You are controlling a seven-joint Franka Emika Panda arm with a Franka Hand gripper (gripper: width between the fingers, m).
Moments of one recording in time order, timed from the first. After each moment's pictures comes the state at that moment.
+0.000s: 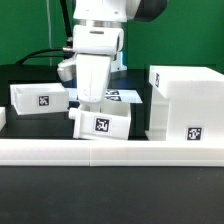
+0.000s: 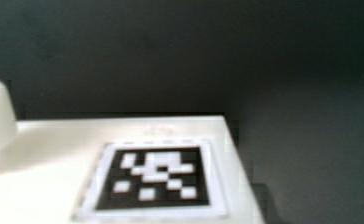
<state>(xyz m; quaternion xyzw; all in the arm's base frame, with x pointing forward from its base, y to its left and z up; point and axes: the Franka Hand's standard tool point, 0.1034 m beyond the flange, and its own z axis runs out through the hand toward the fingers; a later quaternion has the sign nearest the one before) 0.517 -0.040 0.019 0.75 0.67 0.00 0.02</state>
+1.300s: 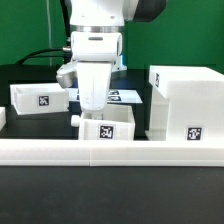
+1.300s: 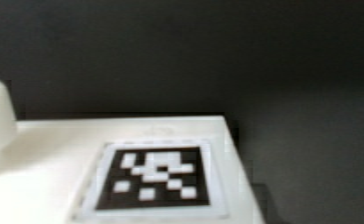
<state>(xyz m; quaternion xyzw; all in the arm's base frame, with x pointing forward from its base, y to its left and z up) 0.524 -0.039 0.010 0.73 0.68 0.00 -0.01</state>
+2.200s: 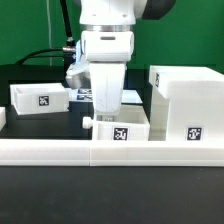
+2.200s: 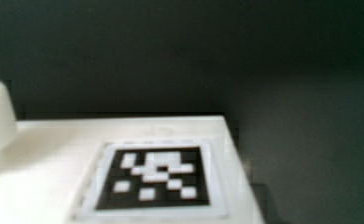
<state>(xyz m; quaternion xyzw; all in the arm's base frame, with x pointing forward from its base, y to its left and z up) 0.538 -0.021 0.015 0.73 0.69 0.01 -0.01</state>
